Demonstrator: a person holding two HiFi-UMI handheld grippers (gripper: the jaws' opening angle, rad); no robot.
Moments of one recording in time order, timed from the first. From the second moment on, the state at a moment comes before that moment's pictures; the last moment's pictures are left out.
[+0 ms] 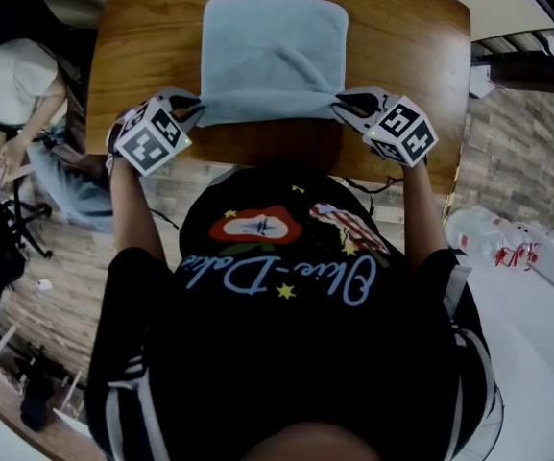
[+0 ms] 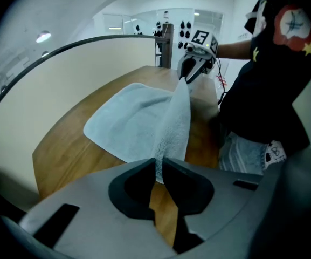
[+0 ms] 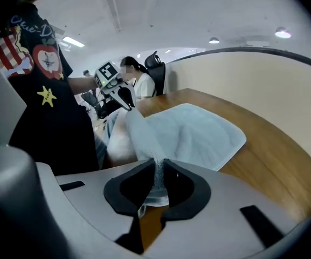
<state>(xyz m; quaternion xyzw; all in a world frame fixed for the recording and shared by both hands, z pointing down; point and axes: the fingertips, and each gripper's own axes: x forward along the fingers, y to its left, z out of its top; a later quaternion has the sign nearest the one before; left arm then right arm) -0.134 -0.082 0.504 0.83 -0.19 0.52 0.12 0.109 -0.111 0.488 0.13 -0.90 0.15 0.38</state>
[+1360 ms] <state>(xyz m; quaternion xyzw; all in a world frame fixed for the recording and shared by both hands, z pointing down) -0.166 -0.173 0.495 0.79 -0.46 0.40 0.09 0.133 -0.183 0.492 0.34 -0.86 0.06 0.36</state>
